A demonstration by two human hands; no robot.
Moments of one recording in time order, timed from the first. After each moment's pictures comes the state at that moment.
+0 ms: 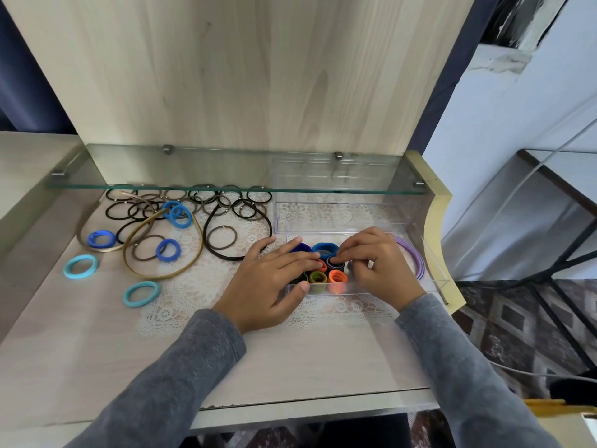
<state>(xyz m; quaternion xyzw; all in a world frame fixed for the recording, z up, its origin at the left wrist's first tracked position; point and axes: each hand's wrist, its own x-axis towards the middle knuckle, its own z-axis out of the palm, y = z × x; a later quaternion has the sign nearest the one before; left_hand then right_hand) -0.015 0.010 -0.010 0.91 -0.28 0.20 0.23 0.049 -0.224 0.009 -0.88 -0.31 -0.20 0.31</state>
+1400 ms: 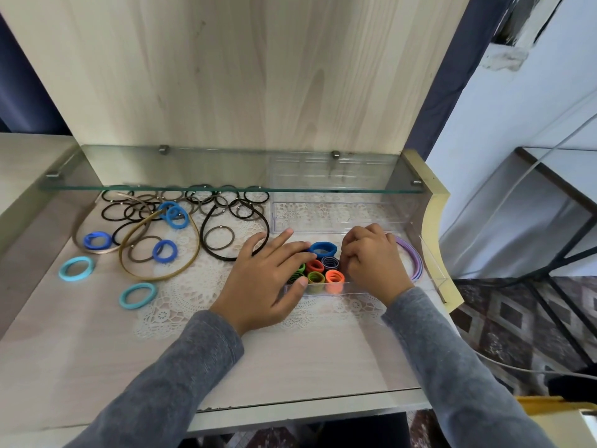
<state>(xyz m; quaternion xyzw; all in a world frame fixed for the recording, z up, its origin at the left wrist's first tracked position) -0.015 0.007 -0.006 0.93 -0.25 0.22 0.16 0.044 -0.209 0.024 -0.97 -0.19 -0.08 0.12</state>
